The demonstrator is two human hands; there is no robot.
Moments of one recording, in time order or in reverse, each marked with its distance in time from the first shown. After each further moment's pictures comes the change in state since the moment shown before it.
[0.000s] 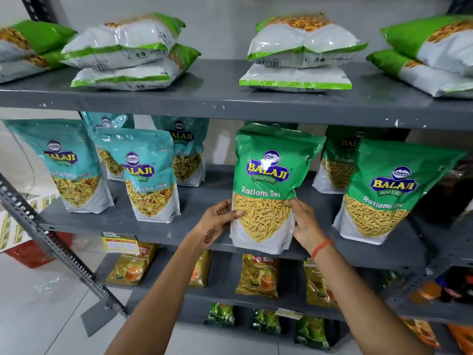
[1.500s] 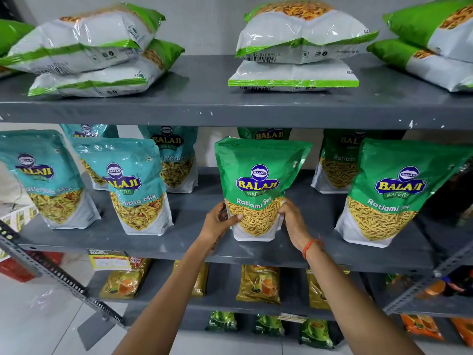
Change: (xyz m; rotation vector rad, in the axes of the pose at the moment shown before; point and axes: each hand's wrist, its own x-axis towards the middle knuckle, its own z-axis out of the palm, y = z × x) left_hand 0.042 -0.018 -0.008 0.286 0.168 0.080; right_hand 0.054 0.034 -0.007 -0.280 -0.073 -0.117
